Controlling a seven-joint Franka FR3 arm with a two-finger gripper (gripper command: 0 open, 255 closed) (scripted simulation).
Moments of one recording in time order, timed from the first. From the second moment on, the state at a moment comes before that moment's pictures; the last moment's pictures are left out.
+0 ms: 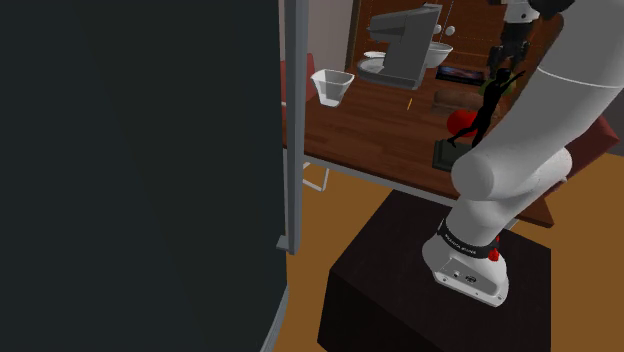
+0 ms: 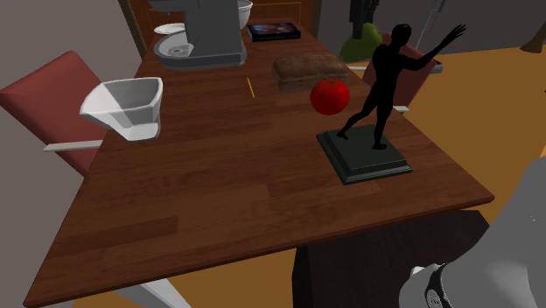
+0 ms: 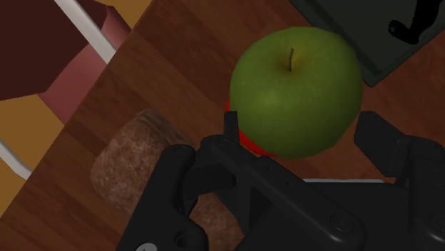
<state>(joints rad) -0.59 -0.01 -0.72 -1.79 -0.16 1.77 -0.69</state>
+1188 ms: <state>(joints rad) -0.80 0.25 -0.83 -1.66 0.03 1.86 -1.03</state>
